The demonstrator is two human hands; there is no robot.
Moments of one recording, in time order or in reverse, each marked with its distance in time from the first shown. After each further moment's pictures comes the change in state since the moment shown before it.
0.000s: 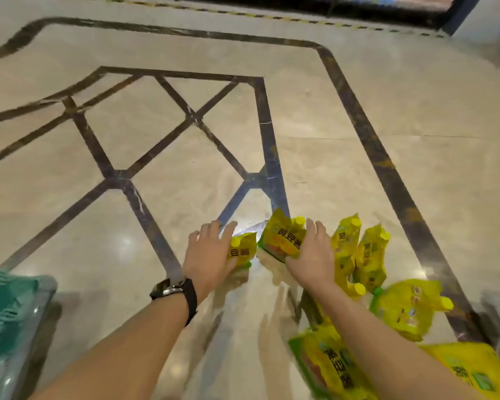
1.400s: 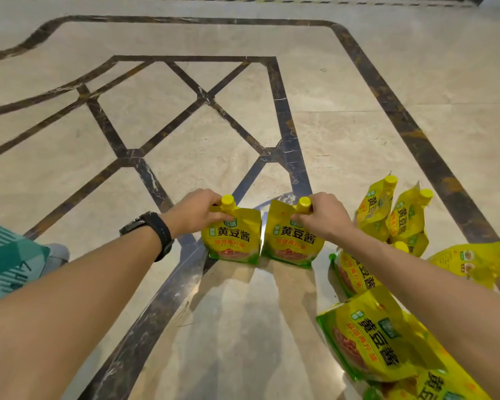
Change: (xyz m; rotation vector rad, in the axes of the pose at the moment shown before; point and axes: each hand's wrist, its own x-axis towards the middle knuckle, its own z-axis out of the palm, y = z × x) left_hand 0.033 -0.080 0.035 -0.505 -0.145 0.141; right_hand 0.041 0.014 0.047 0.070 -0.013 -0.217
